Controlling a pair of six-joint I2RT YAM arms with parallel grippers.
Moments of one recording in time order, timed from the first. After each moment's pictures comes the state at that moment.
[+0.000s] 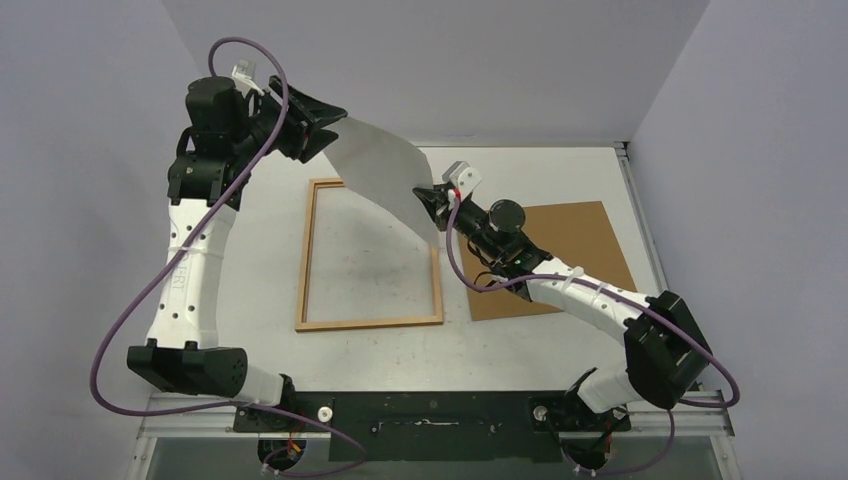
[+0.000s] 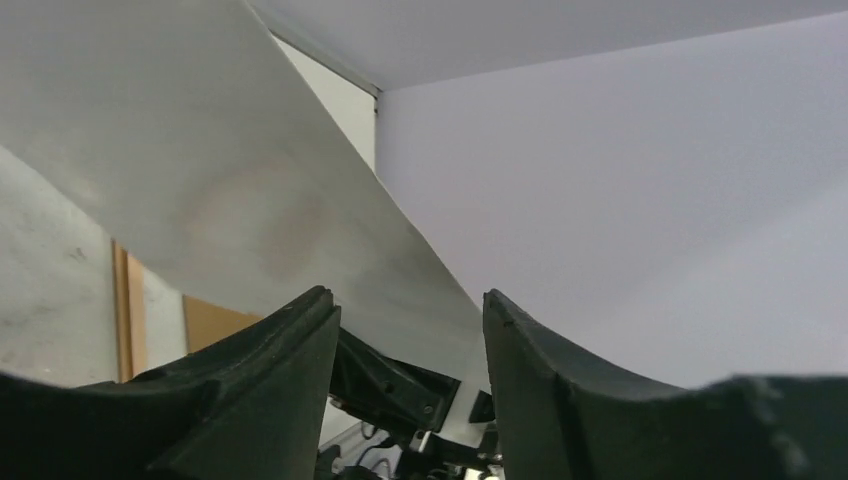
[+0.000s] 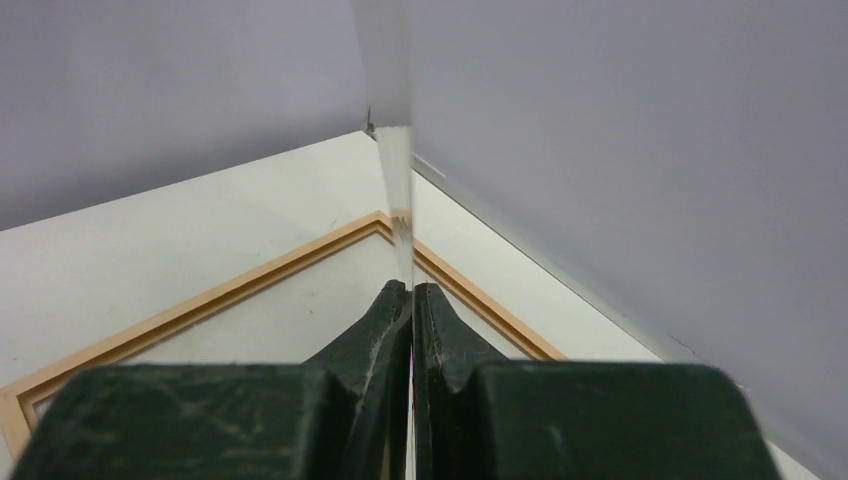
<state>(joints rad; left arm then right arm) -0.09 1.45 1.82 -0.65 0.54 -1.12 0.72 1.43 0.91 0.70 -0.15 -0.15</state>
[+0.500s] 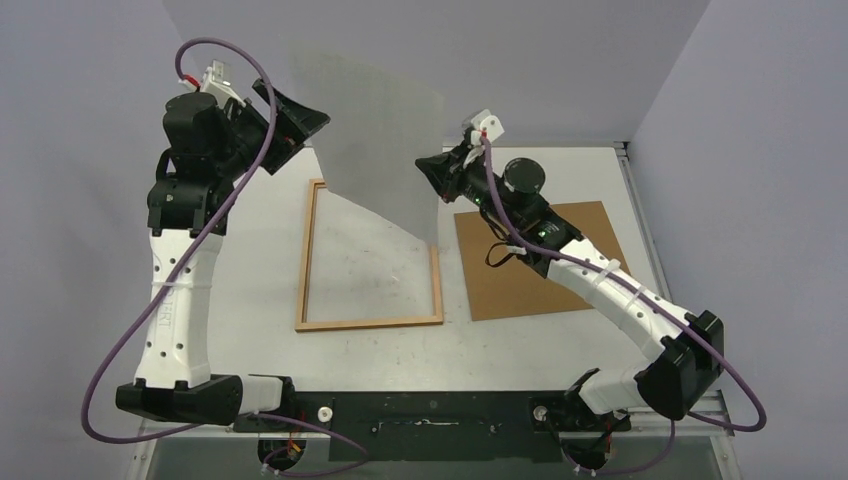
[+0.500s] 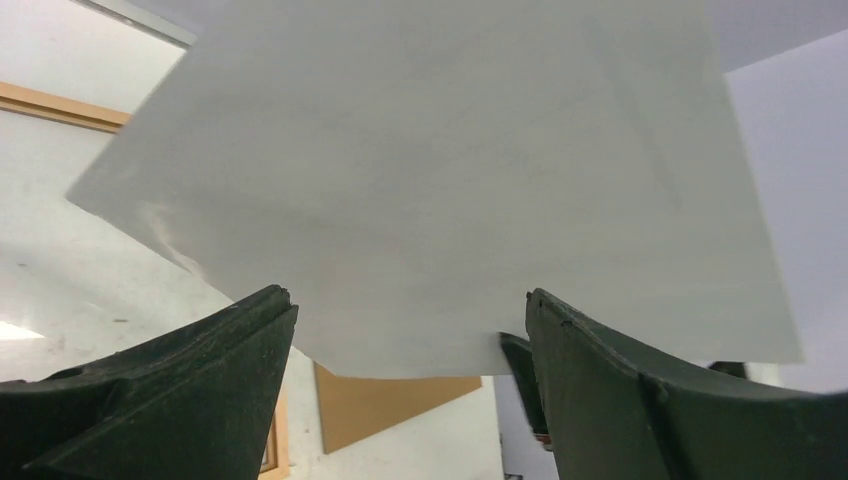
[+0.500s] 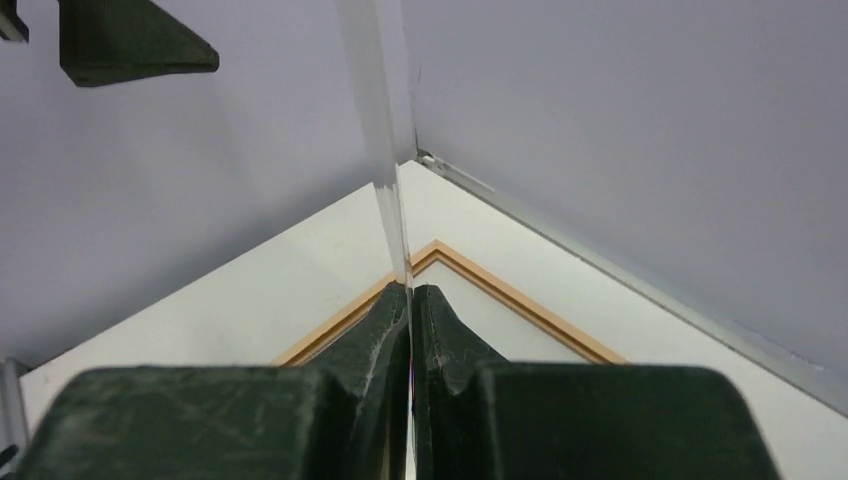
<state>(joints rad) -0.08 1.32 1.77 -0.68 0.34 -0.87 0.69 1.36 1.20 0.30 -0.18 0.07</state>
